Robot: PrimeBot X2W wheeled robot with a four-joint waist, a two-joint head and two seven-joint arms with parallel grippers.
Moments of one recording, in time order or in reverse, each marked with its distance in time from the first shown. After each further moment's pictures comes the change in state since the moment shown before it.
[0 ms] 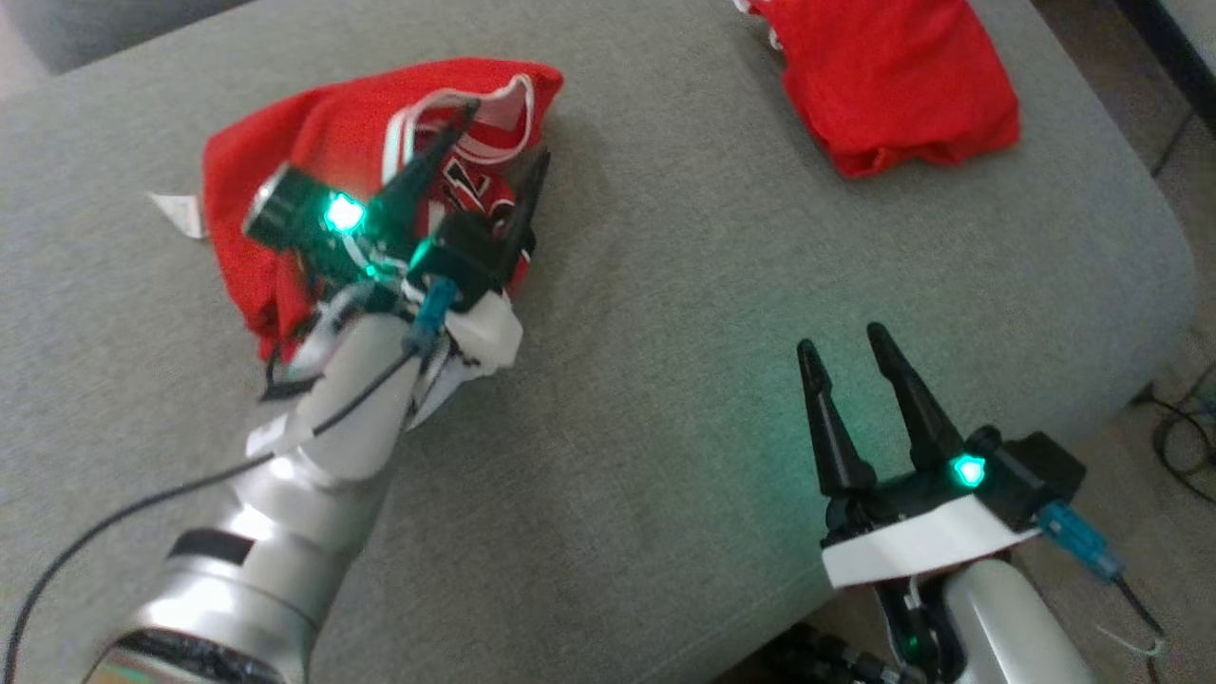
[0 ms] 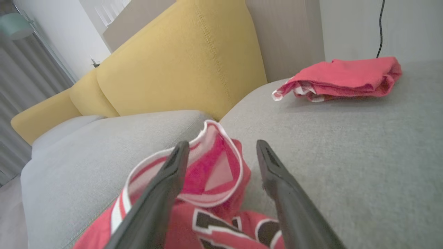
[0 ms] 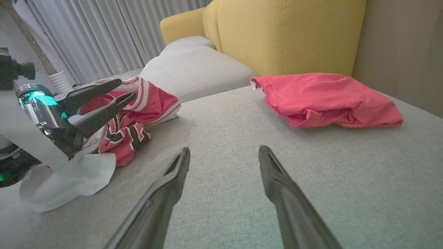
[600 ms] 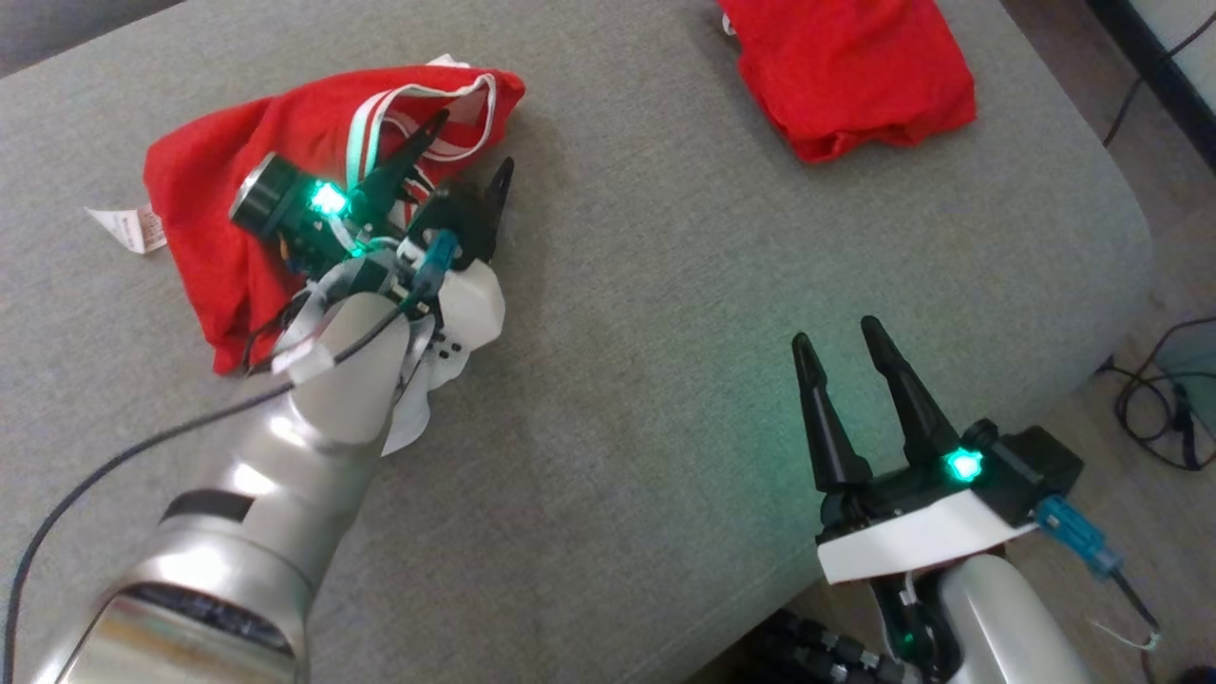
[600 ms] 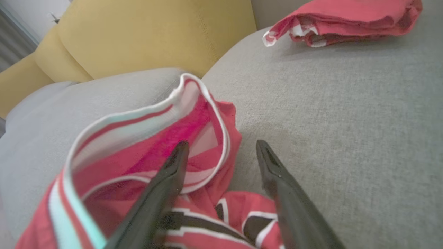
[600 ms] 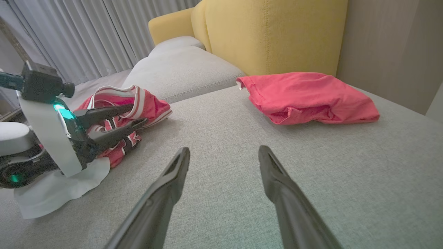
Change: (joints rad) left arm -0.099 -0.007 -0.039 0.197 -0.020 0.000 0.101; right arm -0.014 0.000 0.012 0.002 0.018 0.000 0.000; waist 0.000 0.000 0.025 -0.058
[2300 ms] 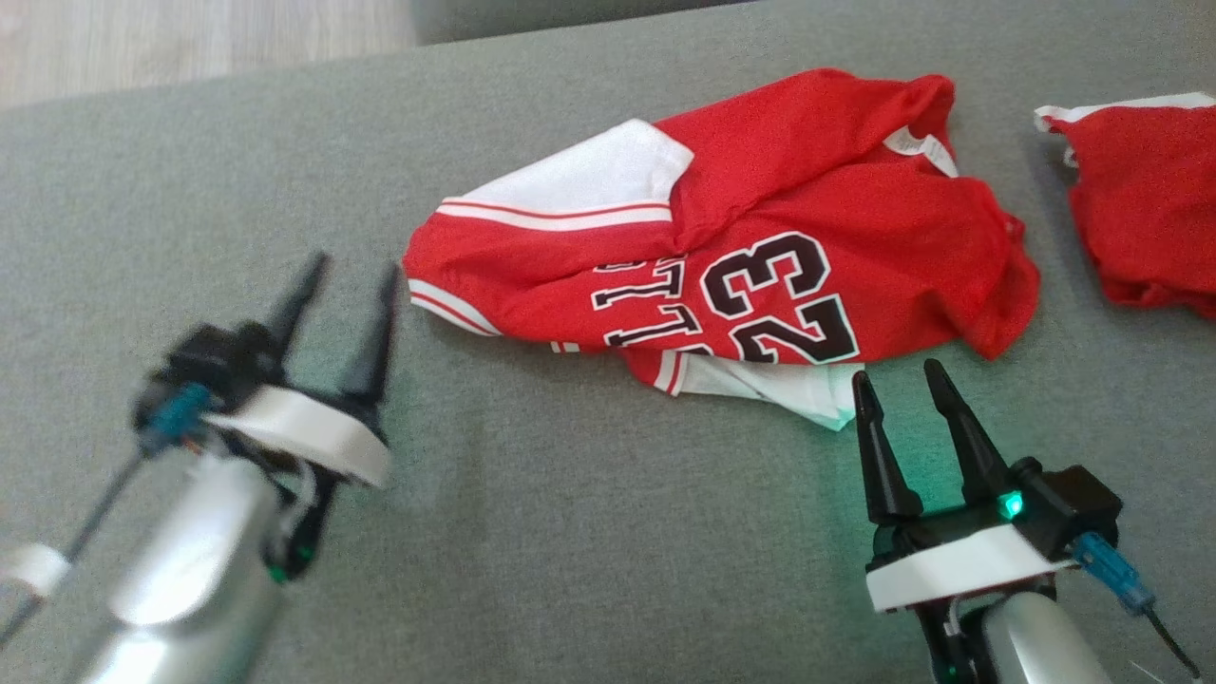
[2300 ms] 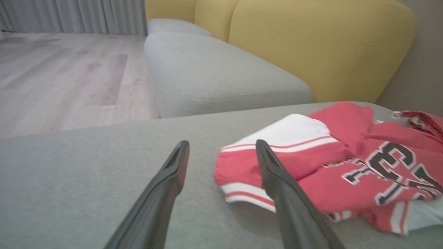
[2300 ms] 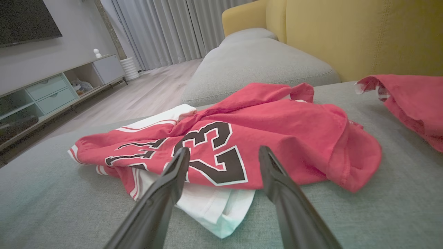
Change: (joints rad) left arm 0.447 0.249 -0.003 -0.522 -0.737 -0.079 -0.016; right arm 0.077 0.000 -0.118 0.023 -0.084 0.000 0.000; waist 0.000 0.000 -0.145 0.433
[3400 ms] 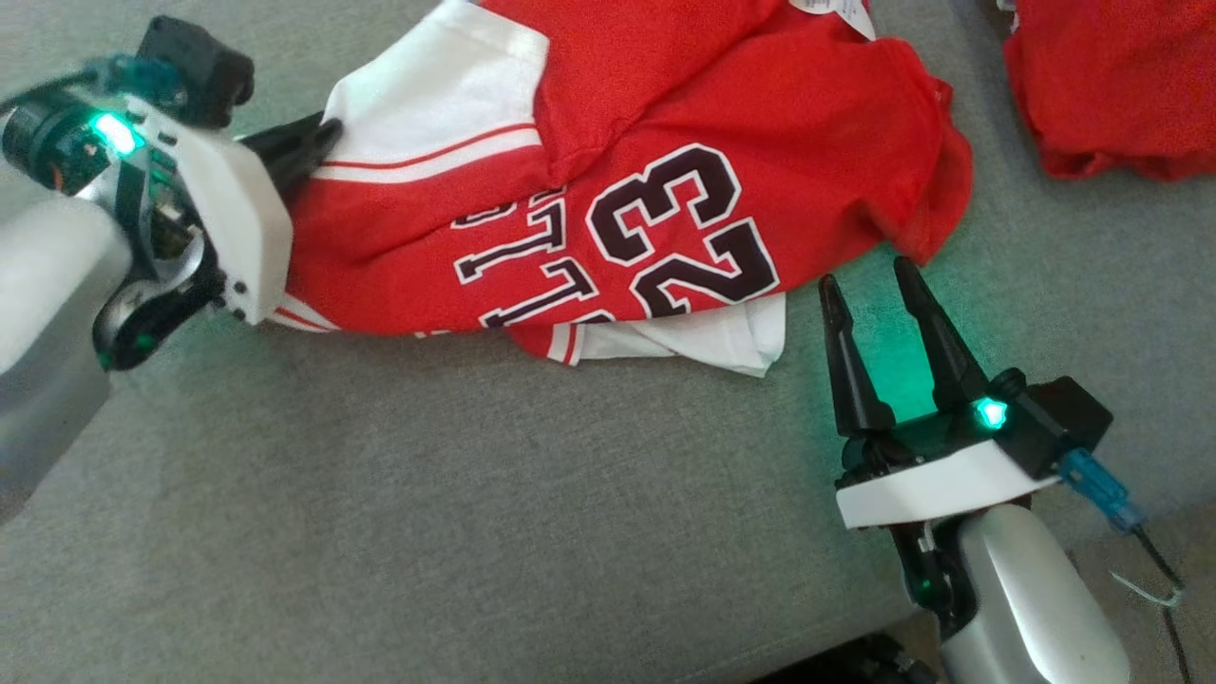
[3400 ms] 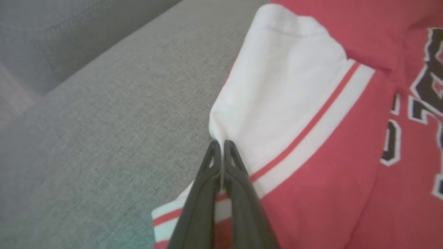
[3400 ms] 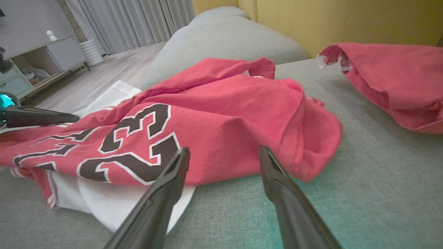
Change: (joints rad) left arm -0.637 0.388 -0.621 -0.102 -0.393 -0.063 0.551; right arm -0.156 0.000 0.064 -0.014 0.028 0.000 0.000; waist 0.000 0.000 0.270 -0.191
